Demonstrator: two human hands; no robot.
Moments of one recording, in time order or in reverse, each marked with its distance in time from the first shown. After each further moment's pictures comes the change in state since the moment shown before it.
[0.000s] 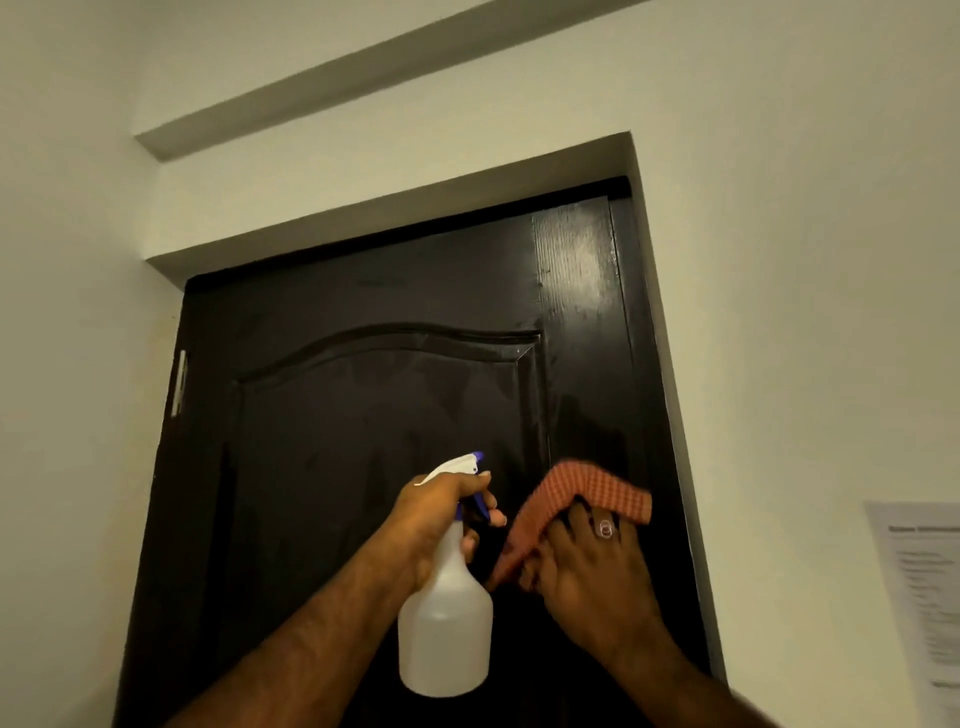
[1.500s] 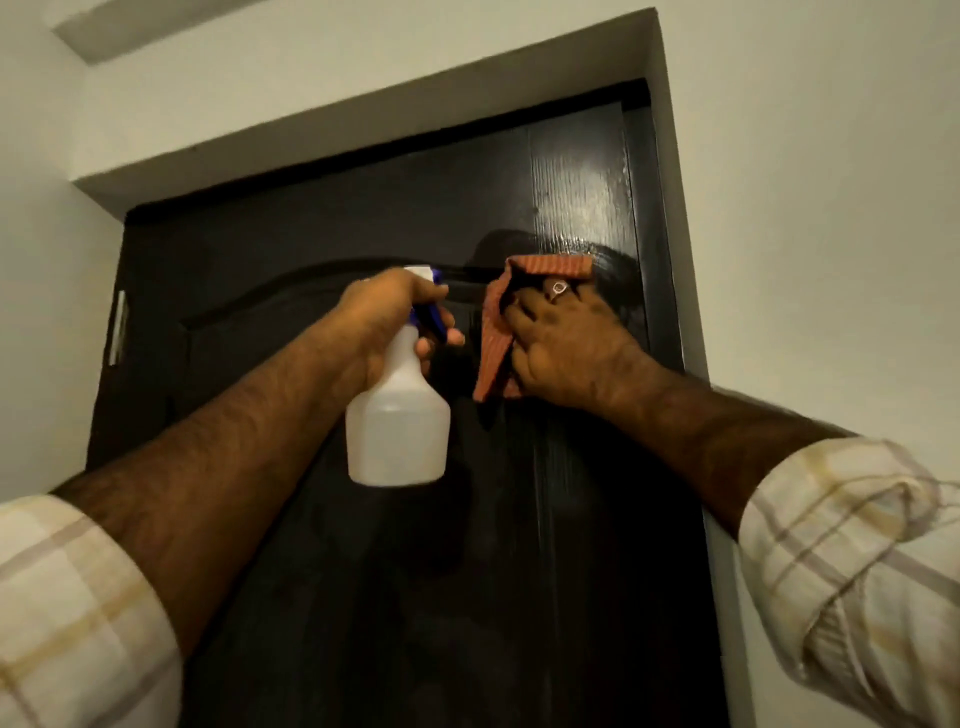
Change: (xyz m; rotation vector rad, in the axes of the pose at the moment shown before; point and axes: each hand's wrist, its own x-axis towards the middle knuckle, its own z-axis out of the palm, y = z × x) left_hand 0.054 0.101 -0.002 0.100 0.102 0.225; right_hand 0.164 0.040 -0.073 -0.297 0.148 -0.279
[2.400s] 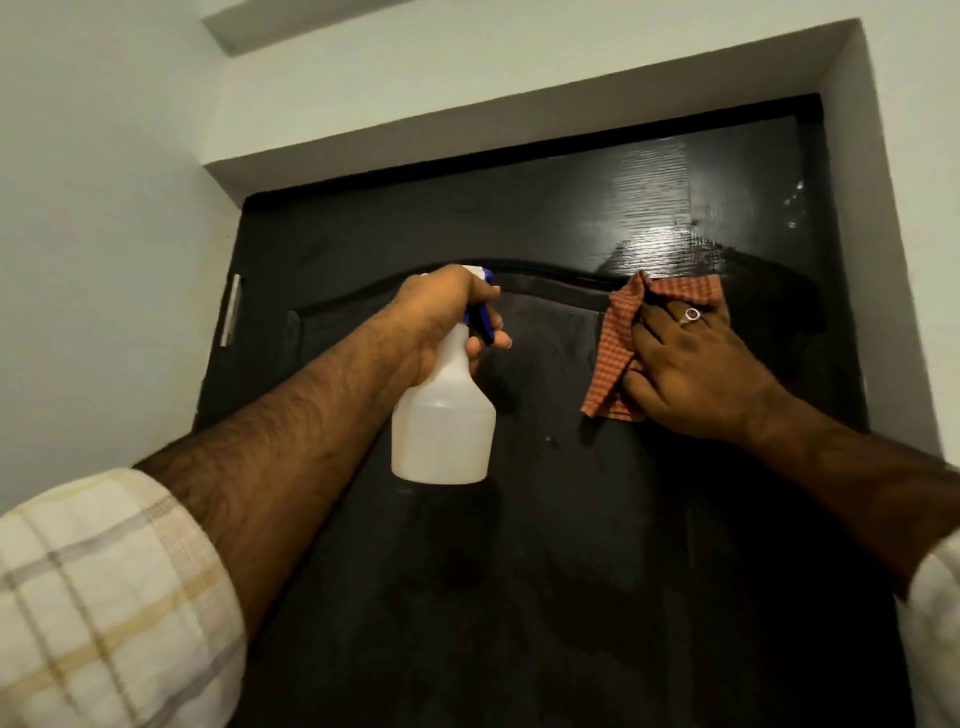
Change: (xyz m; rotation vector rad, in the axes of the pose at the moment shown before) left_hand 0.026 -0.002 -0.119 -0.033 0.031 0.012; right_hand 0.030 -0.036 0.016 -0.025 0.246 -0.019
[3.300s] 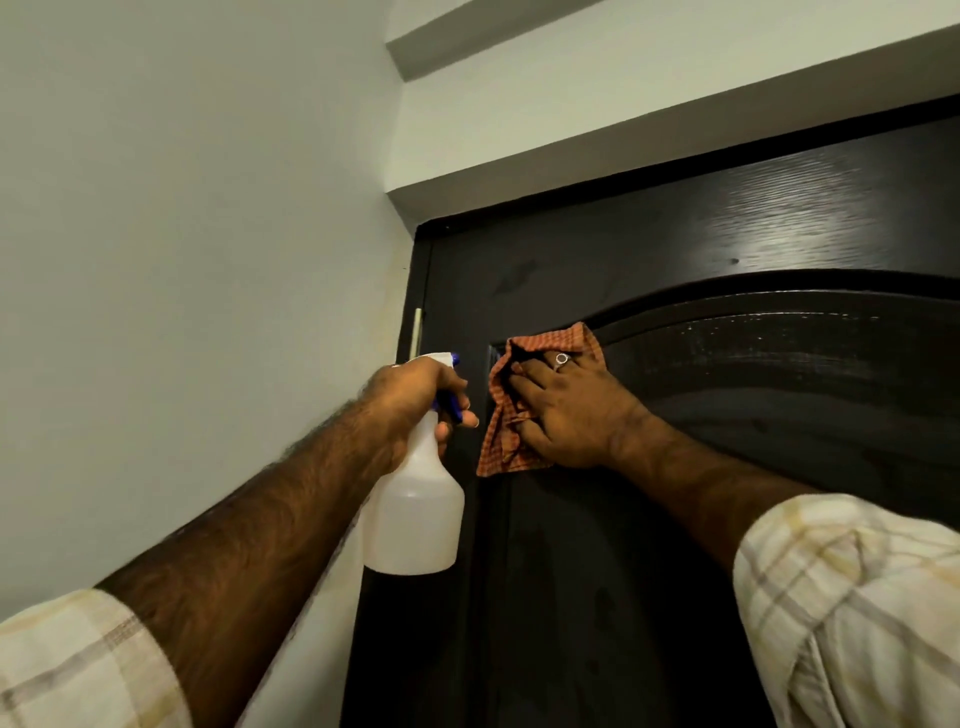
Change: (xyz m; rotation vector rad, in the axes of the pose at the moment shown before) left_hand 0.099 -0.066 -0.306 0.093 0.178 -0.072; right_hand 0.257 -0.329 0.065 0.218 -0.209 -0.179
